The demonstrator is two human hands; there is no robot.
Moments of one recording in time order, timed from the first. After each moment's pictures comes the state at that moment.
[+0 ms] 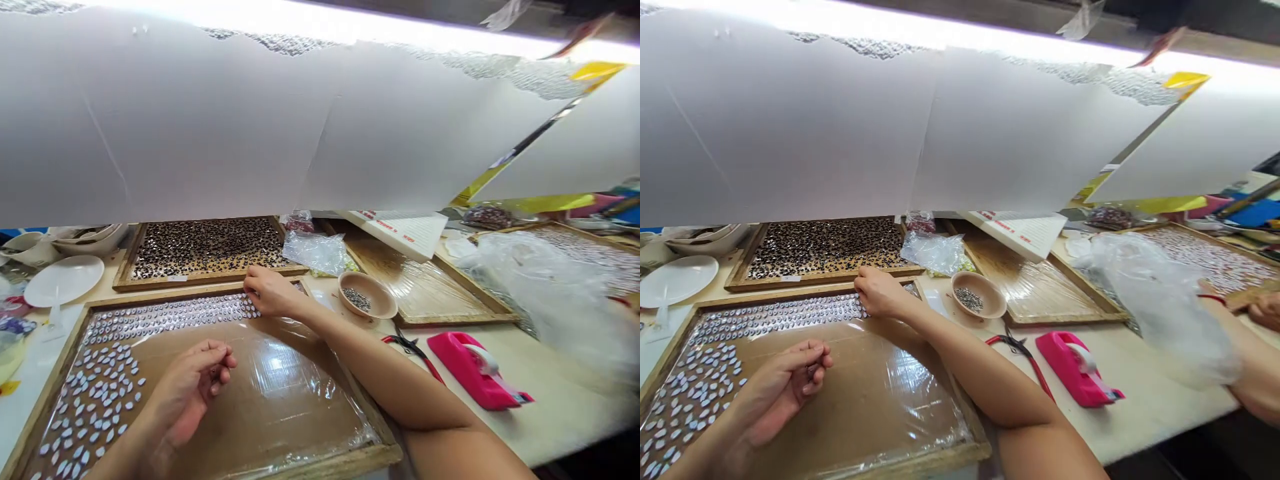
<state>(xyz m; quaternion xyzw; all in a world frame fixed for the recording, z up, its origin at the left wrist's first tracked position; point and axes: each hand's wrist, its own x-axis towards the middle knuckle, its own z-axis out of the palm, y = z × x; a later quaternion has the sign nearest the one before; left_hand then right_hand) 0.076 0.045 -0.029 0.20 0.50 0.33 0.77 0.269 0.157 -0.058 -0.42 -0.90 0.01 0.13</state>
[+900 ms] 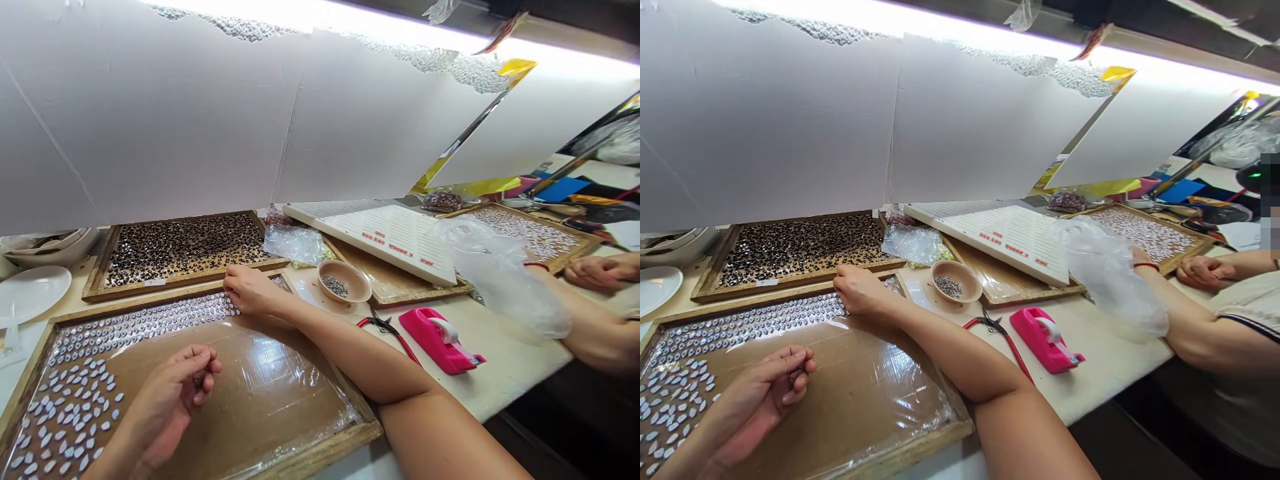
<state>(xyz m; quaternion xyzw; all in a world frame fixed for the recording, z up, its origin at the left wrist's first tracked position) 0.078 0.045 -0.027 0.21 0.51 0.31 0.77 0.268 0.153 -0.061 -0.42 -0.90 -0.02 0.13</state>
